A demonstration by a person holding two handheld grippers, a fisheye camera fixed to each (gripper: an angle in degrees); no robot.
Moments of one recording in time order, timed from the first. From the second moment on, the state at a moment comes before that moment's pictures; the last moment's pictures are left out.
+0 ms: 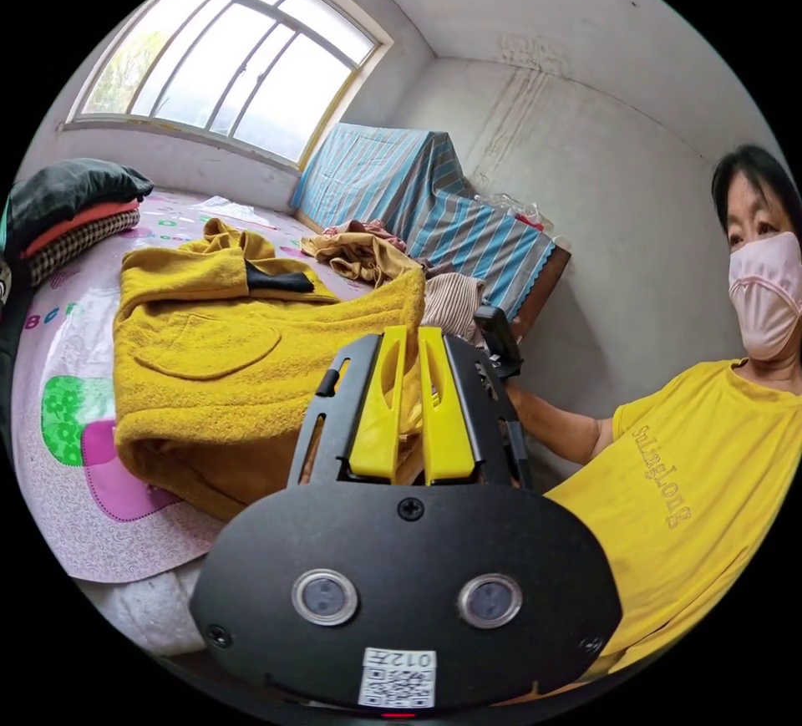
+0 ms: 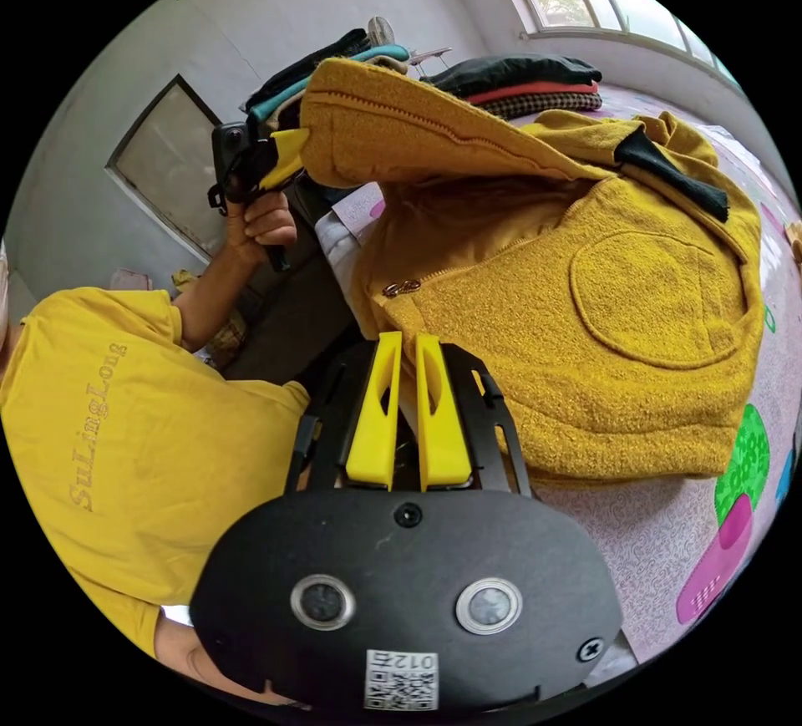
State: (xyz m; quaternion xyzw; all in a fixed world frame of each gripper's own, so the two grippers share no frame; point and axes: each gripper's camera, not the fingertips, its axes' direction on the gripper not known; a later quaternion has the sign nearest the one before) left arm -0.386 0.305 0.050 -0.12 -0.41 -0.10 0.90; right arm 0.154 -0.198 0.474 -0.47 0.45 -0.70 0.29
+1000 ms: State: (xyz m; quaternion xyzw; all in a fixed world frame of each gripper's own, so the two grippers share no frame) left arm -0.424 0.424 0.288 -0.59 -0.43 0.04 0.69; right arm 0.190 -0.196 0.491 -0.47 0.47 -0.70 0.25
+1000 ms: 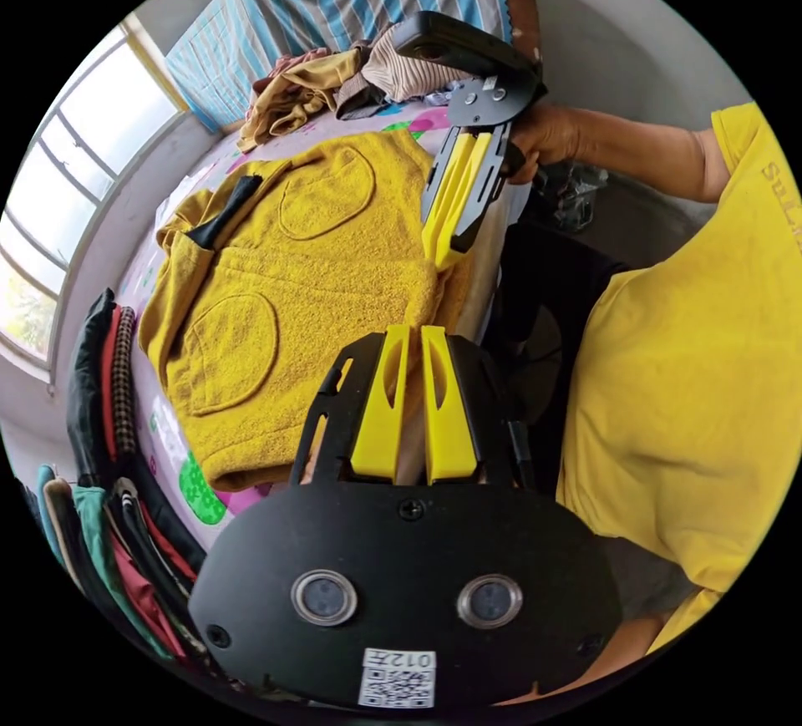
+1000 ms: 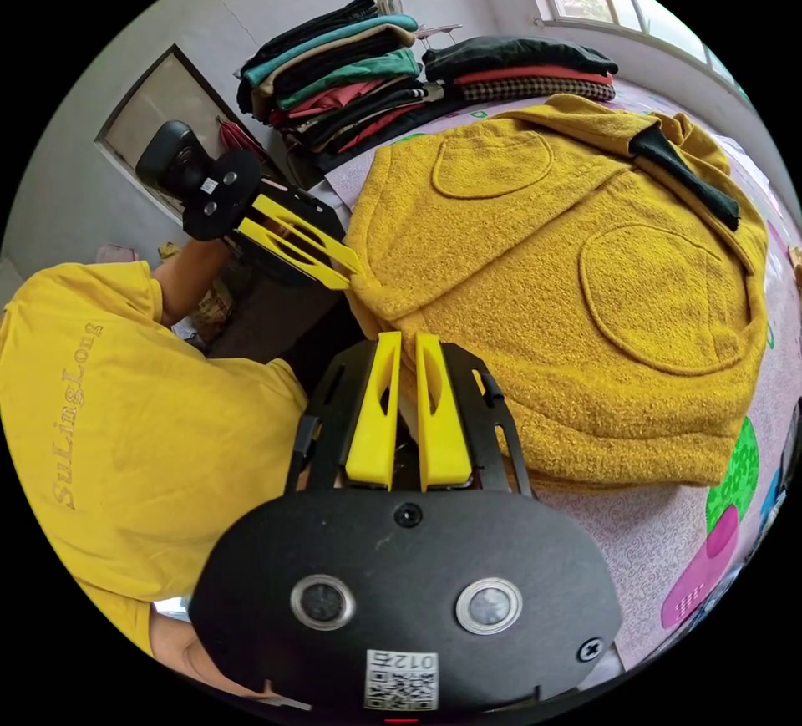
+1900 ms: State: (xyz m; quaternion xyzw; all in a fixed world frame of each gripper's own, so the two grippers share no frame) left arm -0.433 0.377 0.306 -0.49 -0.45 -0.01 0.74; right arm 0.209 -0.192 0.499 -0.46 0.47 -0.72 0.23
